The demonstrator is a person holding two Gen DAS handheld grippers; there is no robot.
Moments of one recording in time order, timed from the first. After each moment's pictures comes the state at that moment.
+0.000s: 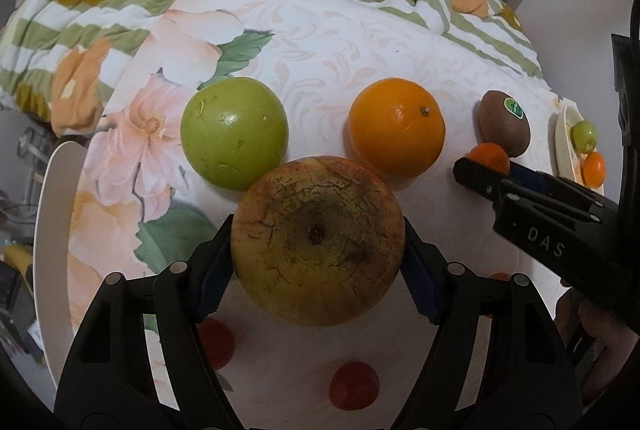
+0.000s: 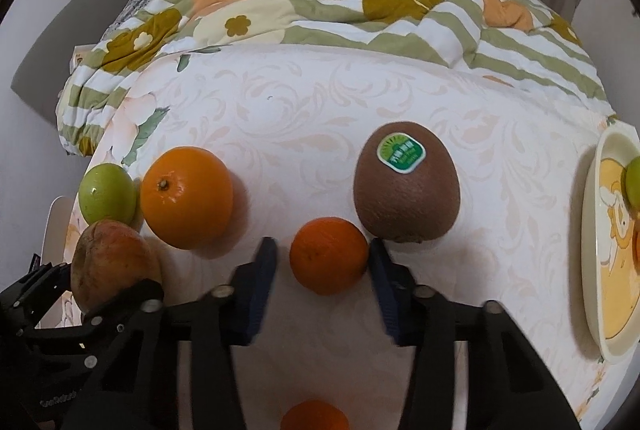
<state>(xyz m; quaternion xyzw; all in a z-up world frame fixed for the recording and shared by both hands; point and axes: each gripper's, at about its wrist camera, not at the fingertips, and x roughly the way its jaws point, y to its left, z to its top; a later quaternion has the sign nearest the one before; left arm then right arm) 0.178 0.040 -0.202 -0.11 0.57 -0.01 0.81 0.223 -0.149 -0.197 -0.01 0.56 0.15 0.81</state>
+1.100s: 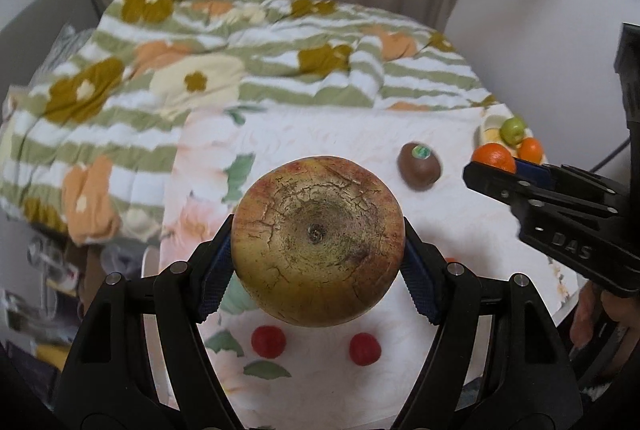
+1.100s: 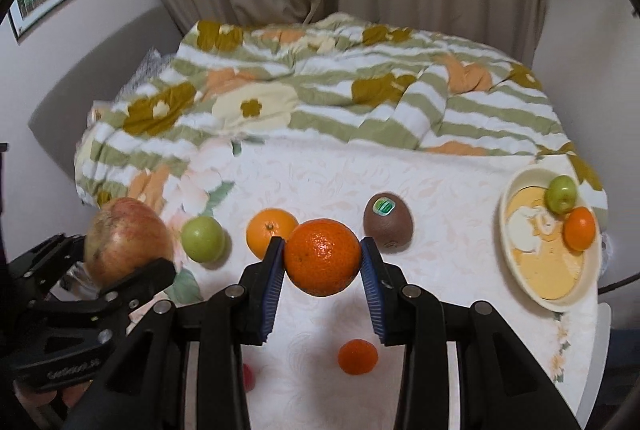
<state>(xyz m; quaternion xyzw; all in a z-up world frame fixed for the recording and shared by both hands) 0.144 0.050 -0.082 -0.02 0.45 -0.12 0.88 0.151 -0.150 -0.074 0.03 0.45 0.11 0.88</state>
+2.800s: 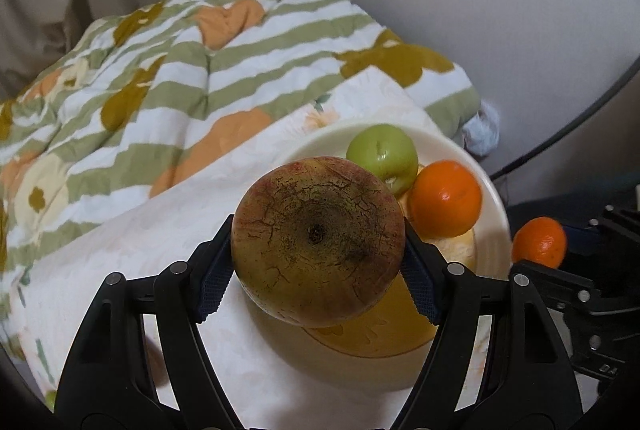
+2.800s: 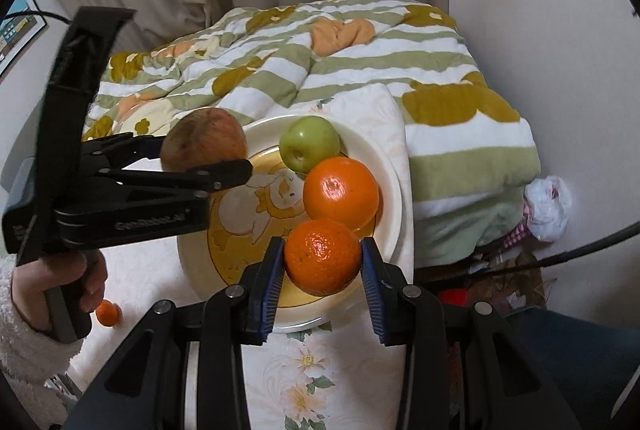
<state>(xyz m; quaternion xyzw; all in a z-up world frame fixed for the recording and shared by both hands) 0.285 -0.327 -0.154 0.13 0.49 -0.26 0.82 0.170 -0.455 -0.134 0.09 0.50 0.05 0.86</state>
